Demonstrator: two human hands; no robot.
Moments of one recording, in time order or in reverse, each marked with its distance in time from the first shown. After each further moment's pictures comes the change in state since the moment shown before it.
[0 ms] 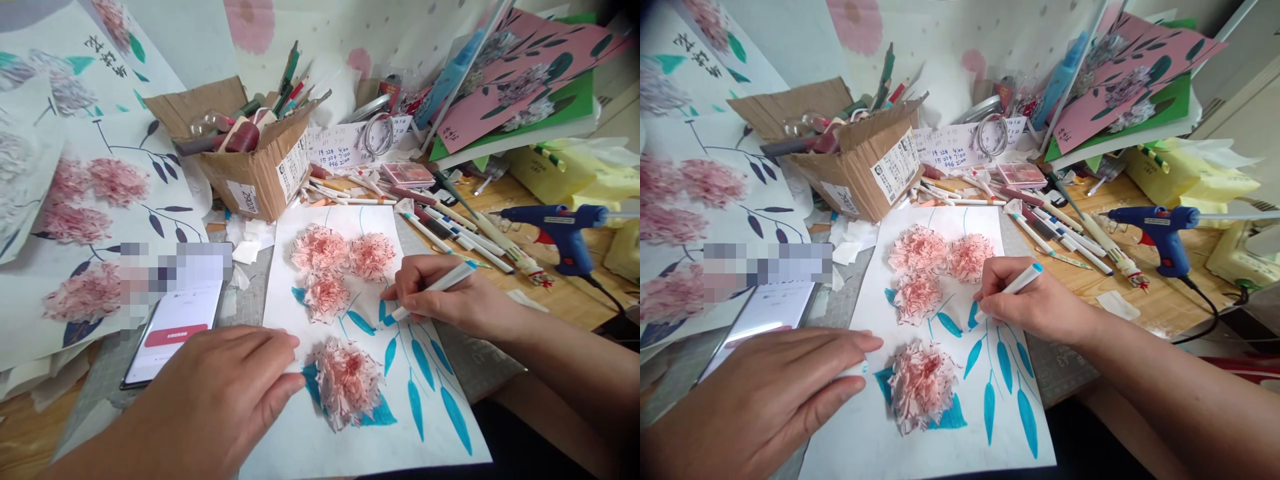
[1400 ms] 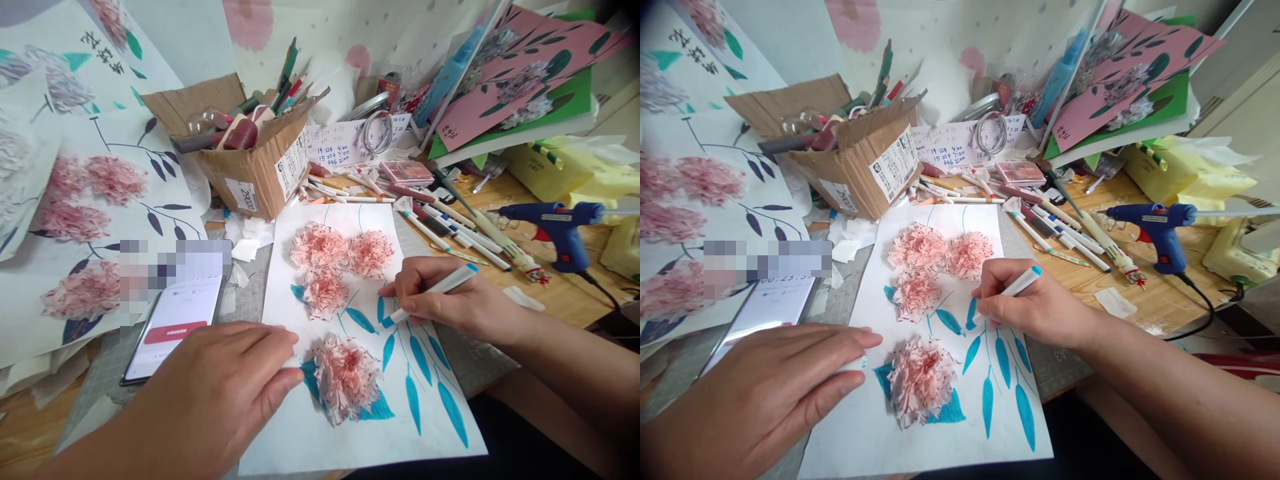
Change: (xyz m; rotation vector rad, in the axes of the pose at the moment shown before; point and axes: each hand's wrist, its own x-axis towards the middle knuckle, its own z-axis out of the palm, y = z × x) left_hand 0.001 0.000 -0.002 0.002 0.001 0.004; right_hand -0.005 -0.003 0.002 -0.028 -0.010 -0.027
